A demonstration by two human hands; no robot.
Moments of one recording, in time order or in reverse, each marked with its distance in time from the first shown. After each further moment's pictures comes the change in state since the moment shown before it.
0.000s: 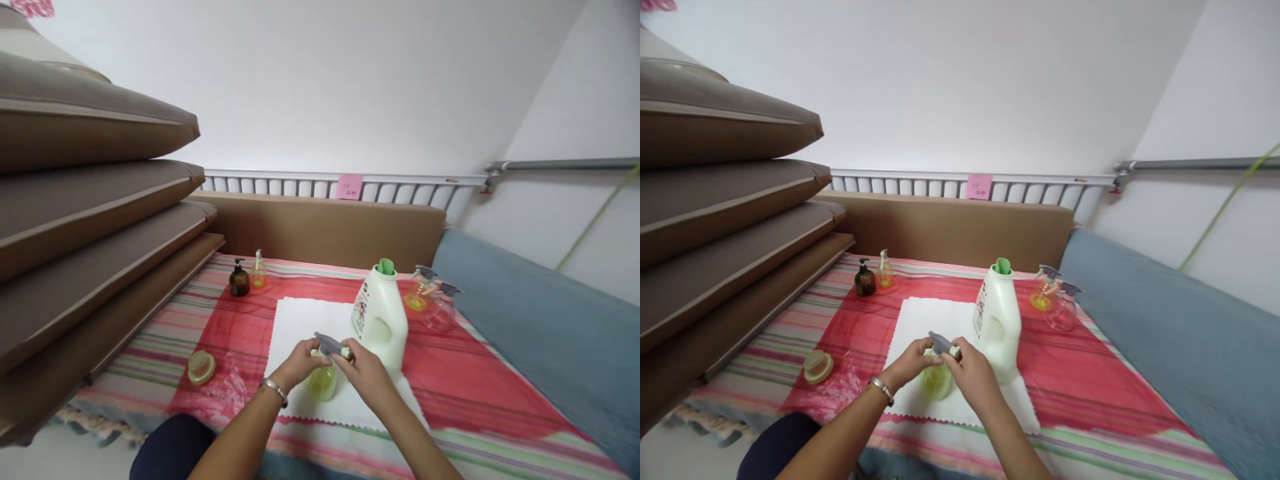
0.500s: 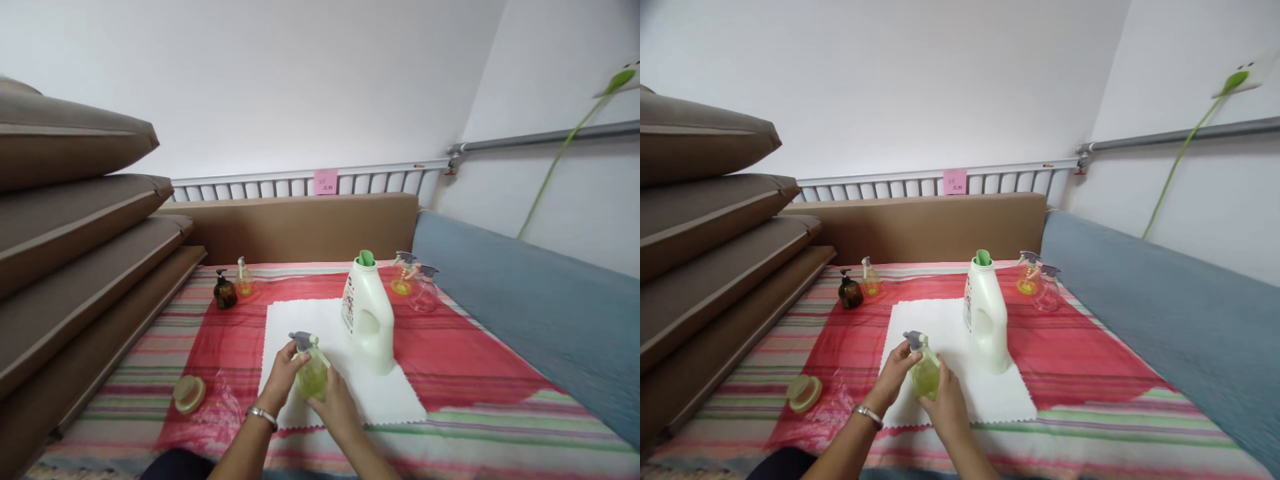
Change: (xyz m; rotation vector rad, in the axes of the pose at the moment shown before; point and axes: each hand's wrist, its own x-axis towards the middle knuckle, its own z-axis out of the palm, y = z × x) left_hand -0.012 -0.004 -0.003 -0.115 0.210 -0.030; right_hand -0.025 0.027 0.112 0.255 0.147 0.204
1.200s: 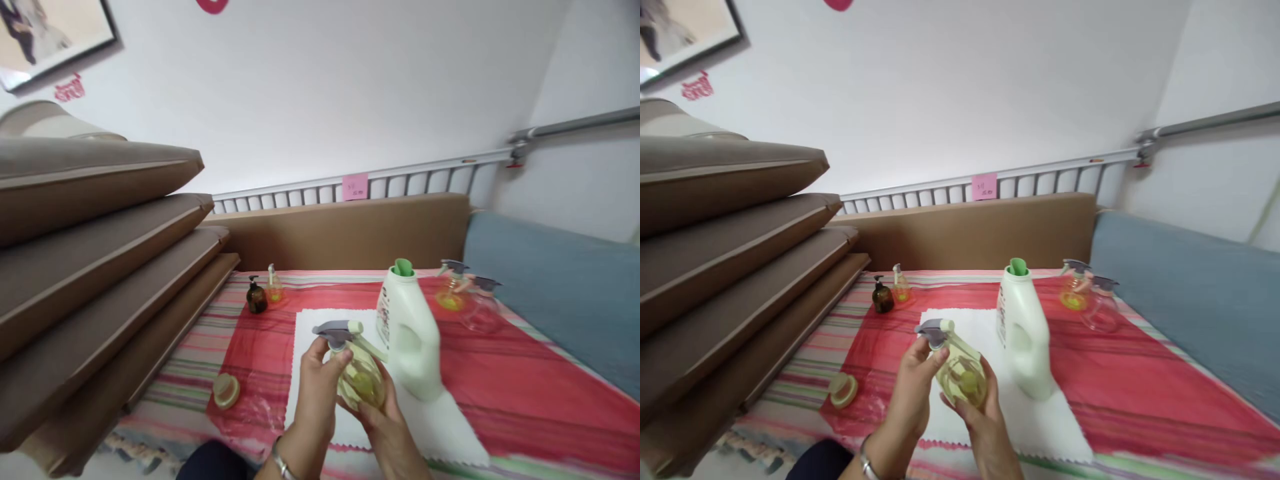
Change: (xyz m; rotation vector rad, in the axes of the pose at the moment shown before) left_hand -0.043 0.123 0.060 -0.250 0.260 0.085; right_hand -0.022 -0.070 -0.047 1.360 -0.100 0.166
